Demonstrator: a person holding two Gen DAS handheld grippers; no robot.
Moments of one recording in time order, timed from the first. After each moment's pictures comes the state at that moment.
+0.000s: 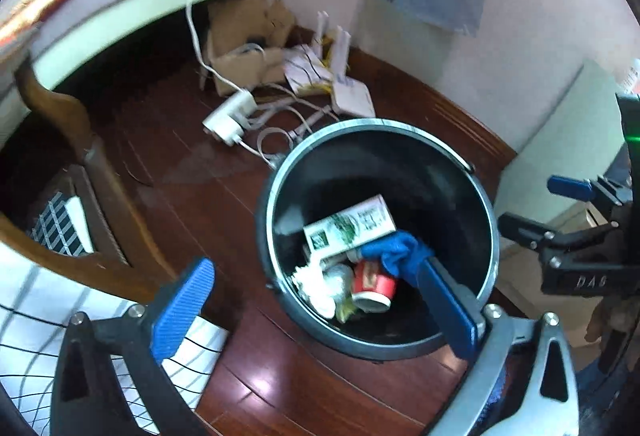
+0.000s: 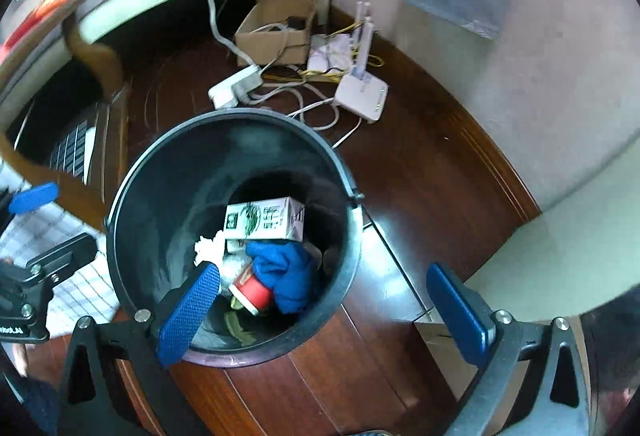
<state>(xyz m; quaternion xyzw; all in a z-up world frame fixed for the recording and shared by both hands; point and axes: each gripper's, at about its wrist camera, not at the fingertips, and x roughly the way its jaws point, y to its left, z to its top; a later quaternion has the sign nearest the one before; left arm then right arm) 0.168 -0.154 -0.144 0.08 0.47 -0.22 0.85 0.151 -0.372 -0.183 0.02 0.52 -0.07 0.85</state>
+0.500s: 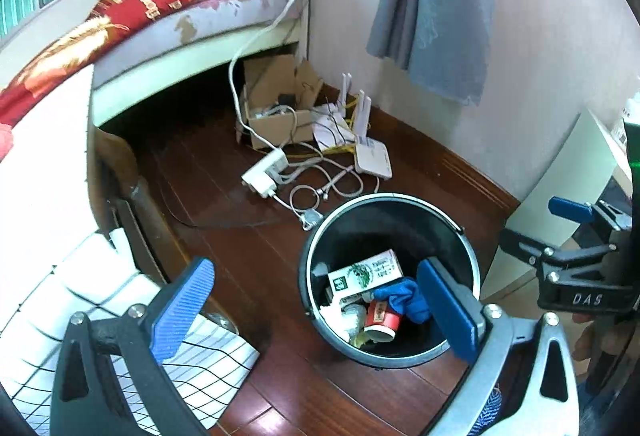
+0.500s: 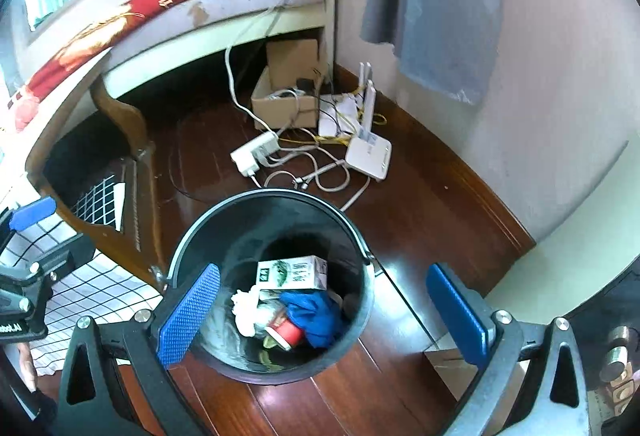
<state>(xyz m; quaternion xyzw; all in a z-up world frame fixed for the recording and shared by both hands) 0.159 -0.123 -0.074 0.06 0.40 -0.19 0.89 0.140 -0.347 -0.108 0.03 0.44 -0.06 0.89</state>
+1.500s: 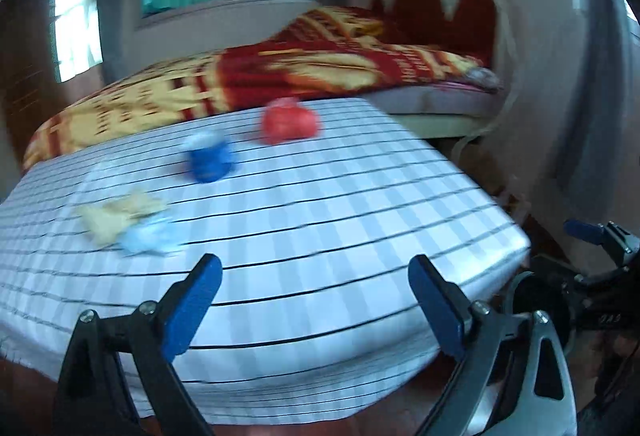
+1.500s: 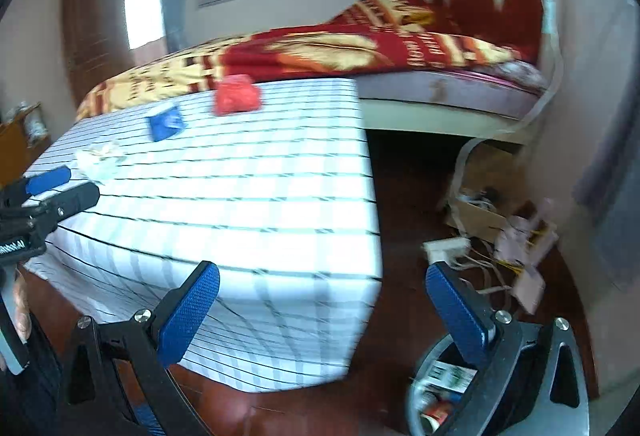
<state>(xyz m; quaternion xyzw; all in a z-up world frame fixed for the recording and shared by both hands) 0.088 0.172 -0.002 -0.03 0.31 0.09 0.95 0.163 -0.063 -0.024 -0.06 0.34 0.23 0.91</state>
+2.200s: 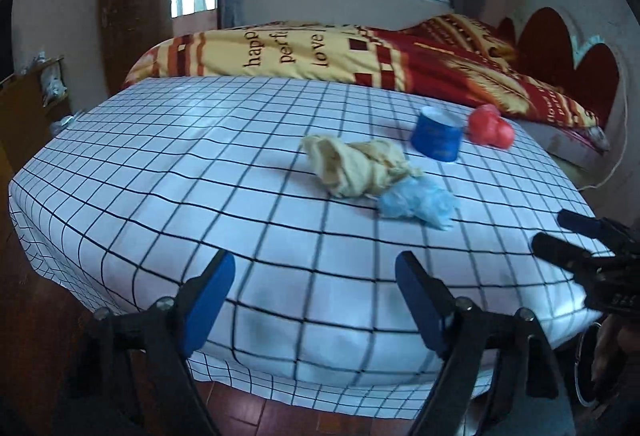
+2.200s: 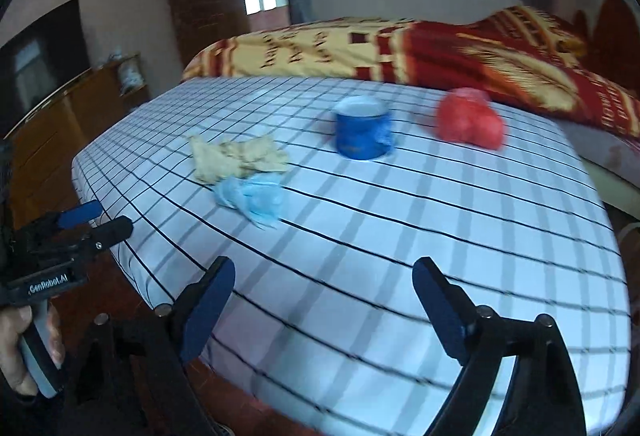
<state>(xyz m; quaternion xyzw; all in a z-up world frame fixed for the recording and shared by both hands) 0.033 0.361 -0.034 -0.12 0.32 0.24 0.91 0.174 0.200 -0.037 -0.11 0.34 0.42 0.83</state>
